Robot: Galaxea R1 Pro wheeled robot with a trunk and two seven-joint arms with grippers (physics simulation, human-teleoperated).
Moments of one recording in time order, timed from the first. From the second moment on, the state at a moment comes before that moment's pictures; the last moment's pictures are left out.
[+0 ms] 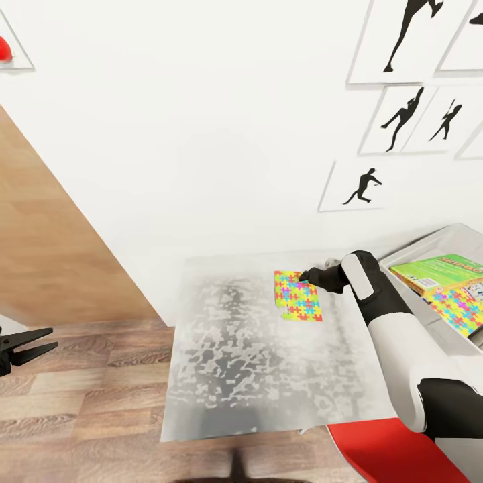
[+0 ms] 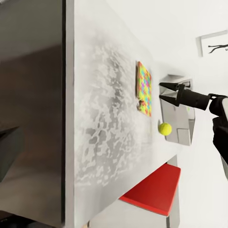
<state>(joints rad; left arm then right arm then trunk) -0.20 0.87 0.22 -1.20 1.13 0.97 -0.99 -1.09 -0.07 0.00 -0.81 -0.62 1.04 -0.31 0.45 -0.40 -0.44</state>
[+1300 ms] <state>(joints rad) -0.20 0.87 0.22 -1.20 1.13 0.97 -0.99 -1.09 -0.07 0.00 -0.80 -0.63 1.04 -0.32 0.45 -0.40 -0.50</state>
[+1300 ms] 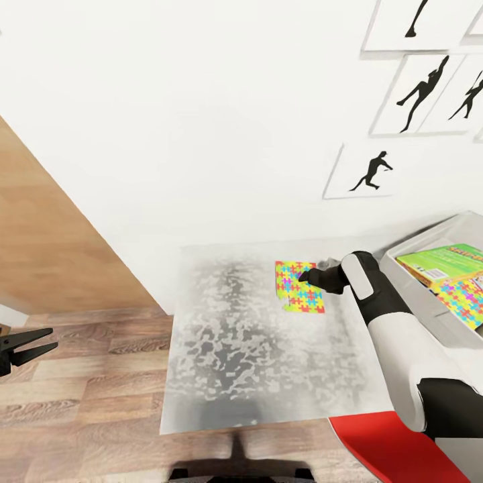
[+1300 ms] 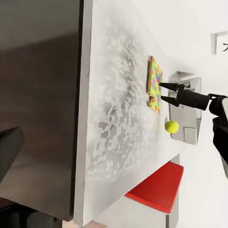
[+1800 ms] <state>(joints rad) -0.20 0.87 0.22 -1.20 1.13 0.97 -0.99 -1.09 -0.07 0.00 -0.82 -0.61 1.04 -0.31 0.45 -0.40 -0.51</state>
